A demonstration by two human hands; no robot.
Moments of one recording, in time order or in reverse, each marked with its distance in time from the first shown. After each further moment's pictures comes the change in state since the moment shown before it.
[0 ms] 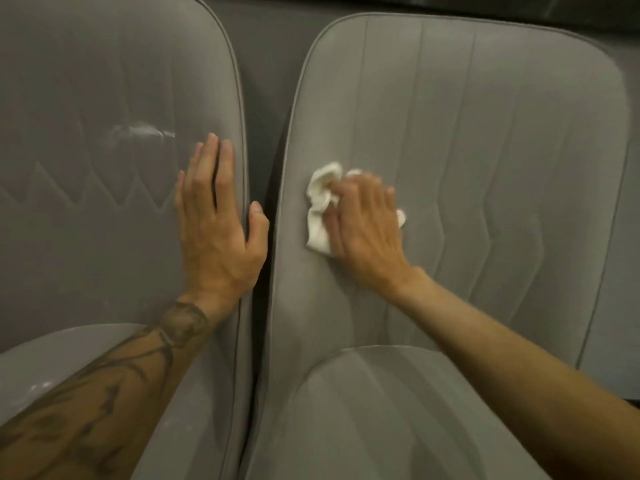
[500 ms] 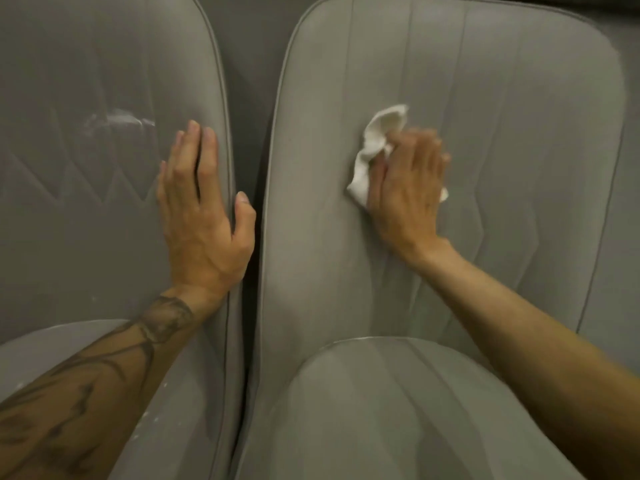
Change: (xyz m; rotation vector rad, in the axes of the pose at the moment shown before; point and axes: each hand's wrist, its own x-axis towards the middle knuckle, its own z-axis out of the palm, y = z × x) left_hand 0.000 0.001 0.000 -0.017 0.017 0.014; right_hand 0.013 0.059 -0.001 -0.196 0.225 0.163
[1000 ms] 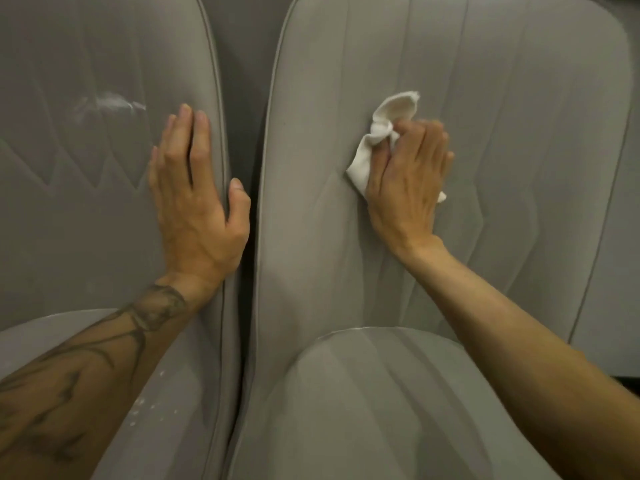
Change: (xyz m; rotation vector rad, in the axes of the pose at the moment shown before) left_hand 0.000 -0.001 0.003 0.009 0.001 0.013; right_hand -0.003 -0.003 0.003 -0.040 0.084 0.160
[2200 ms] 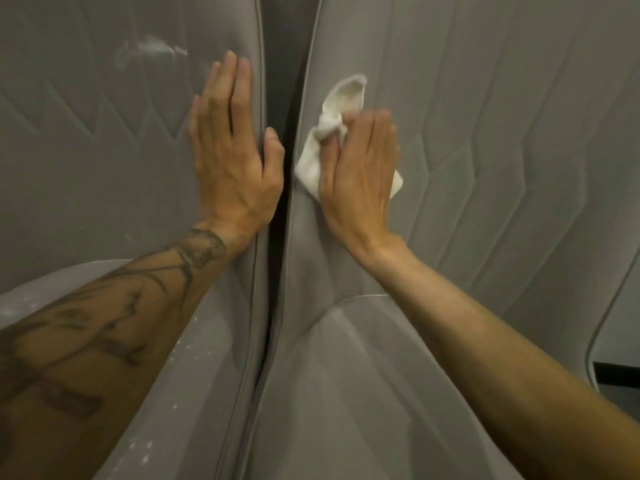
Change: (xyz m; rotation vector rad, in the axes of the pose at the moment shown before) left_hand 0.000 0.008 -0.005 0.008 -0.034 -0.072; right_hand -0.050 -0.095 -0.021 0.386 -0.178 0.045
